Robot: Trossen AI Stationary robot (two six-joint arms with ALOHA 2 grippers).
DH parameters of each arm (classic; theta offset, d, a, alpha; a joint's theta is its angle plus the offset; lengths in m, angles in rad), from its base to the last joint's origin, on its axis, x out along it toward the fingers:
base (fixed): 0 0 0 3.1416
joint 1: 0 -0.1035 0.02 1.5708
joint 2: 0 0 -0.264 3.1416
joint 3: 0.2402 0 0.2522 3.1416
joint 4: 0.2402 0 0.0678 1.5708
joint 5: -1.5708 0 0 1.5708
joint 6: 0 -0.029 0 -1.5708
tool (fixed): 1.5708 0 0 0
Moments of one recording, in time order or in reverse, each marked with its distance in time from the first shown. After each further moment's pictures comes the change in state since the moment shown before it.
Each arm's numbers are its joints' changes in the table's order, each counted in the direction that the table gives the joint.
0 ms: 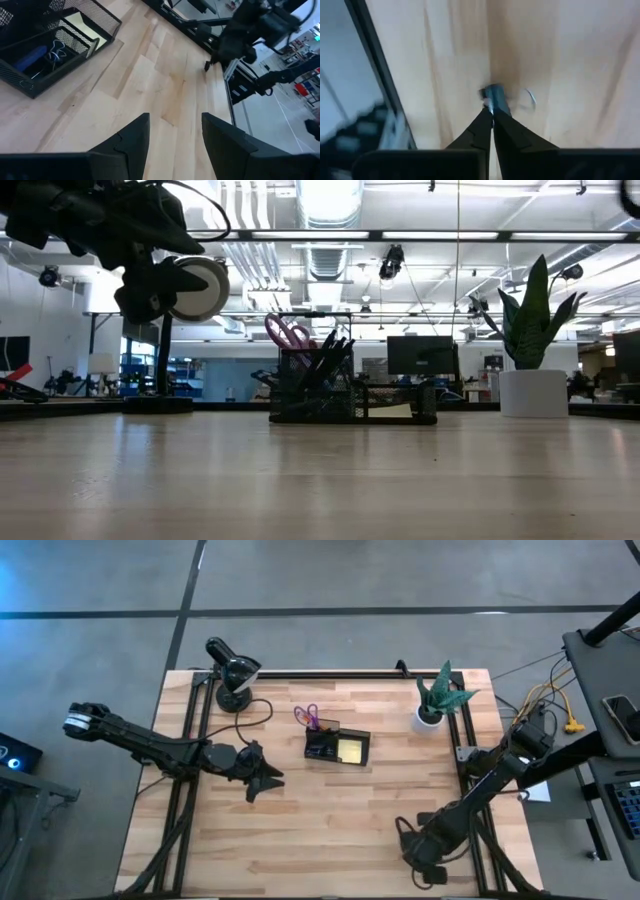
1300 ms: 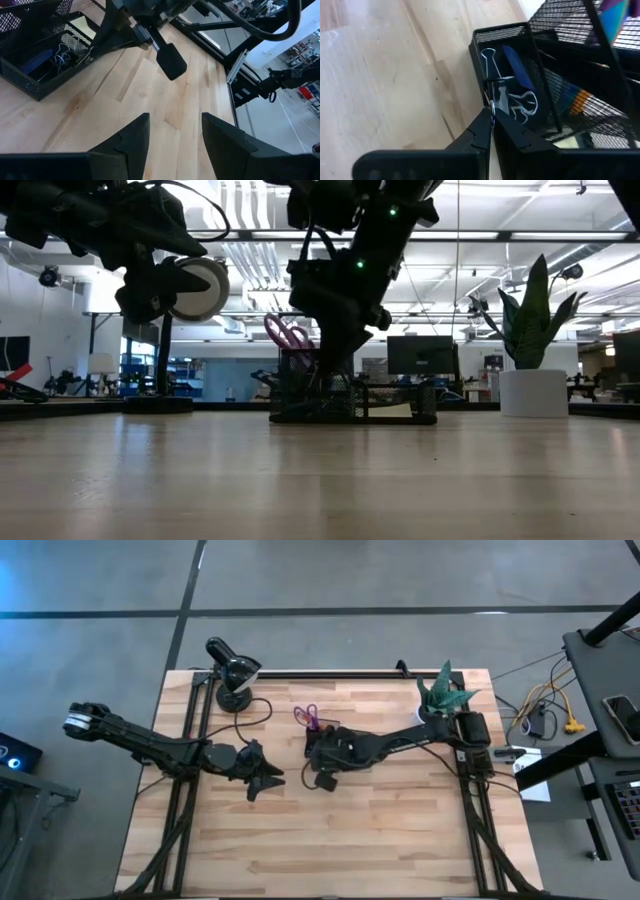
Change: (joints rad) left arm 0.000 0.000 0.000 -0.001 0.022 0.000; right arm 0.736 0.347 0.490 -0.105 -0.649 0.542
